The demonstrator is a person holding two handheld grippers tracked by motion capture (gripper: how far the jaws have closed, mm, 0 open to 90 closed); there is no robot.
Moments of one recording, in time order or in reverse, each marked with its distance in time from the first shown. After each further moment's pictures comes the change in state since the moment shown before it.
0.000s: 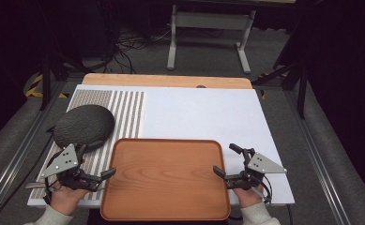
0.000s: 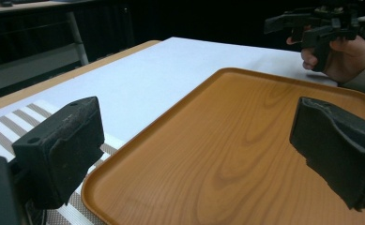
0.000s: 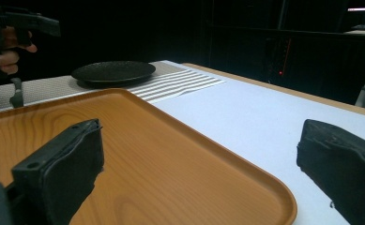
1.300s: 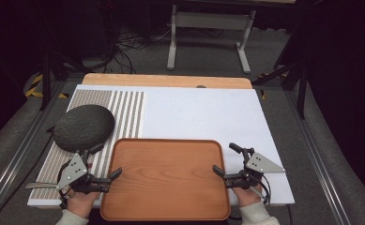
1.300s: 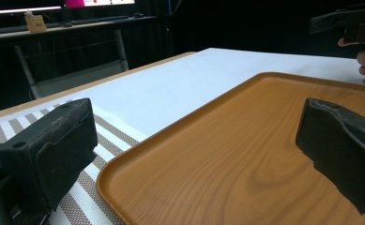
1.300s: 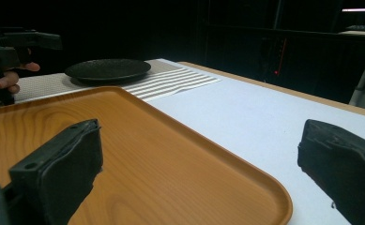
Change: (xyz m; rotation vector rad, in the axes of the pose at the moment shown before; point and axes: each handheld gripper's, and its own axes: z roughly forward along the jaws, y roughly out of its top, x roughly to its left) left arm -0.014 -0.043 0.022 -0.097 0.186 0.000; right arm -0.001 -0.002 0.003 0.003 -0.018 -0.009
